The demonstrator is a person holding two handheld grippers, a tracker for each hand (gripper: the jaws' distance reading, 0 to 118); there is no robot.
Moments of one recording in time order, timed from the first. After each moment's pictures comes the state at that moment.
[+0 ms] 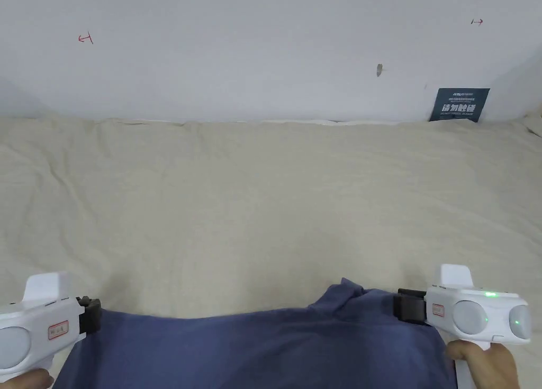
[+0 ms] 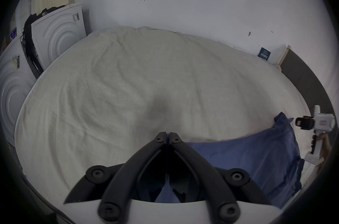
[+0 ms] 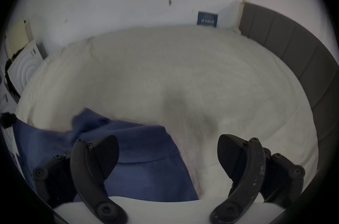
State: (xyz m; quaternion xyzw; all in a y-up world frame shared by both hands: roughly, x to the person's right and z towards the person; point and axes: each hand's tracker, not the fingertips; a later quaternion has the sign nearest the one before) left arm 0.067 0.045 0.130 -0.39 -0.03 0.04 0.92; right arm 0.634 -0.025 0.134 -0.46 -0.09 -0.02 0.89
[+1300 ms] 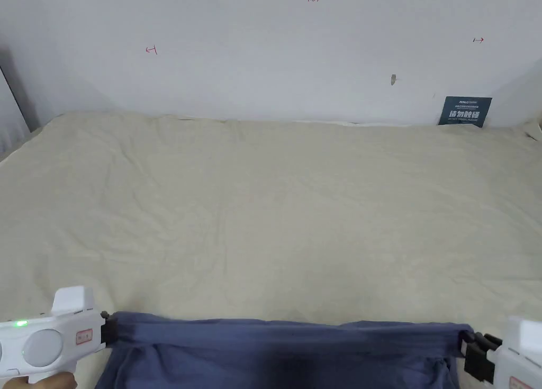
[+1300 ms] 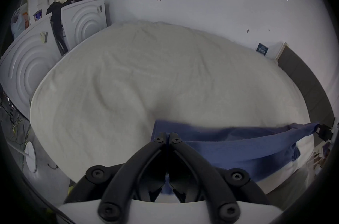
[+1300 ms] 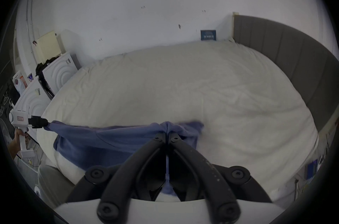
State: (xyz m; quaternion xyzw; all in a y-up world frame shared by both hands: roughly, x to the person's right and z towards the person) left arm 0.017 0.046 0.349 -0.42 0.01 0.06 0.91; right arm 0.603 0.055 0.463 -0.36 -0.03 -0.09 0.93
